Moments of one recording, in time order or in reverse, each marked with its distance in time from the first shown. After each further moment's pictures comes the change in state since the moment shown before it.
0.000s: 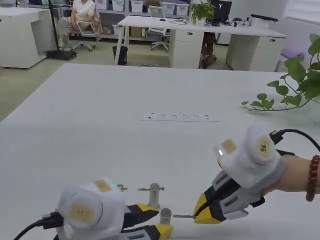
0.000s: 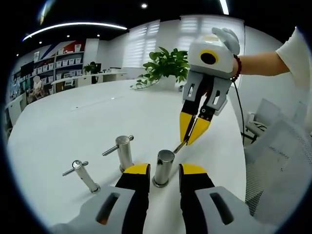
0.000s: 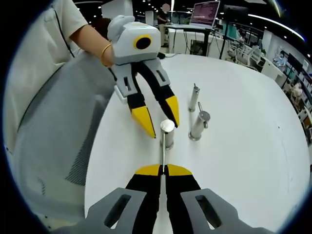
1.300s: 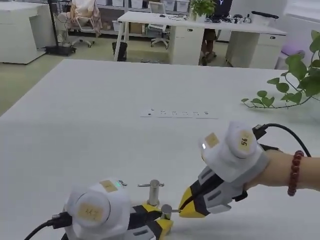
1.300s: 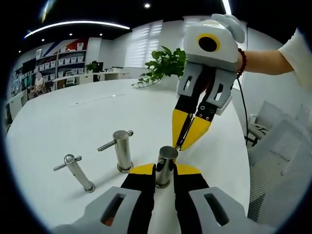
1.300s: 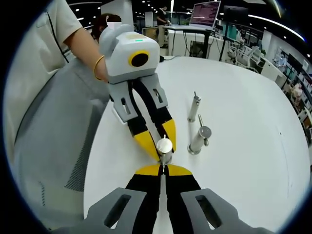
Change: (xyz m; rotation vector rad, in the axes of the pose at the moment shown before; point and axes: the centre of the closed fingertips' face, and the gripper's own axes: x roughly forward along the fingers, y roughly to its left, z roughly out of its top) left arm 0.008 0.002 -0.007 -0.041 -0.016 0.008; right arm 0.014 -0.001 0.024 0.004 -0.018 0.000
